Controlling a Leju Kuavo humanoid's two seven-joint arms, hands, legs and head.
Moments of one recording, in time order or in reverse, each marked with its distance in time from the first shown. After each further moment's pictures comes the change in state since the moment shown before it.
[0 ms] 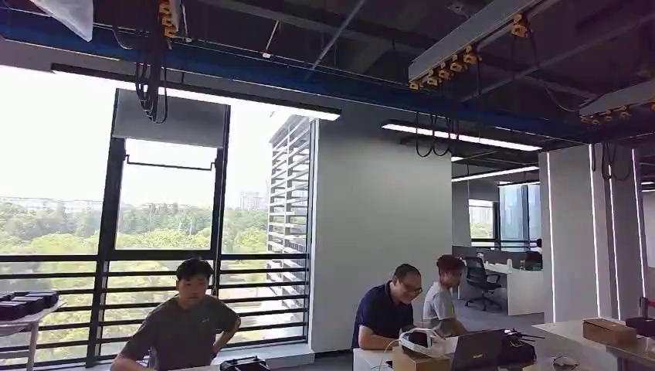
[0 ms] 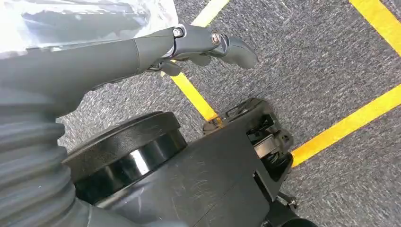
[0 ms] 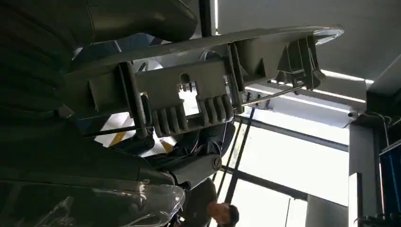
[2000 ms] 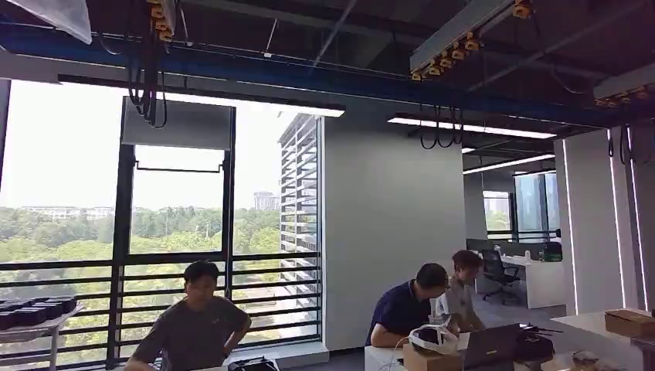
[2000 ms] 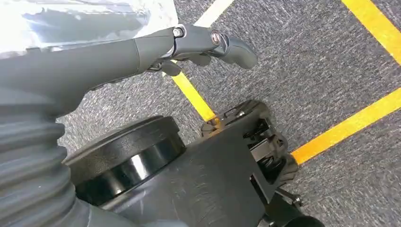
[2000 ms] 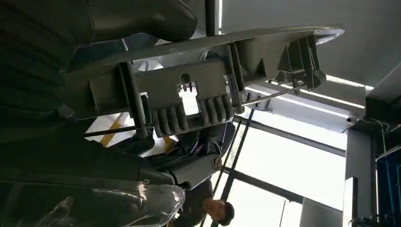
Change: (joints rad) left arm -0.008 0.006 0.001 0.000 -0.022 -0.009 0.015; right arm -0.081 -0.002 0.001 0.005 0.036 0.008 0.083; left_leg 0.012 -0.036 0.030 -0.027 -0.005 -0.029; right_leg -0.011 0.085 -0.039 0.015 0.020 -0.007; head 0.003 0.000
